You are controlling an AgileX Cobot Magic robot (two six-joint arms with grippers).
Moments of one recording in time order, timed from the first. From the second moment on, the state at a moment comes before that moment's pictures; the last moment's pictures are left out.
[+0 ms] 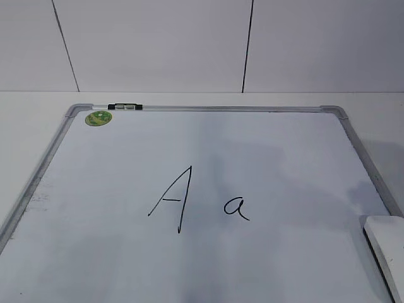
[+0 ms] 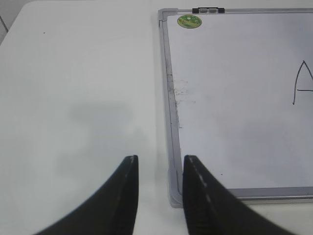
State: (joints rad) left arm -0.06 0.01 -0.51 -0.03 1.10 -0.04; right arm 0.01 0.90 -0.72 0.20 1.05 -0.09
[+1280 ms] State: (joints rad) left arm -0.06 0.01 -0.51 -0.03 1.10 -0.04; right arm 0.17 1.23 -0.73 0.06 1.06 0.07
